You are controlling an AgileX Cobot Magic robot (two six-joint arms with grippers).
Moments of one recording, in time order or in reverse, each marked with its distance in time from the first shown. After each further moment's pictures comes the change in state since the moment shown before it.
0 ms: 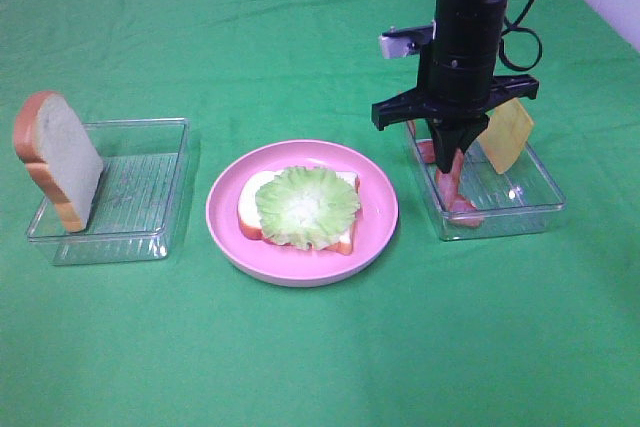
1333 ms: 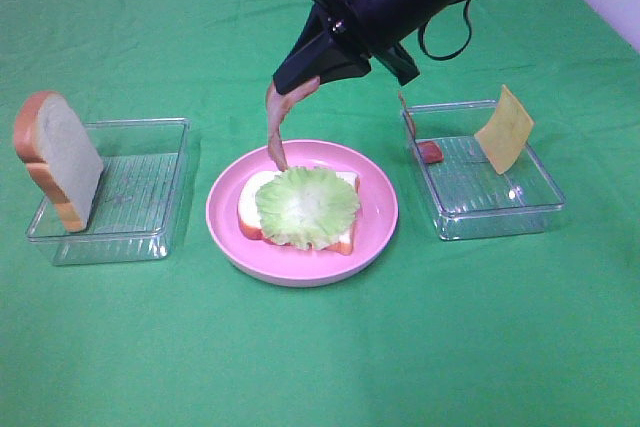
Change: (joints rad) left arm 0.000 0.000 0.000 0.000 0.000 0.000; right arm 0.000 -0.187 0.182 1.001 -0.196 -0.532
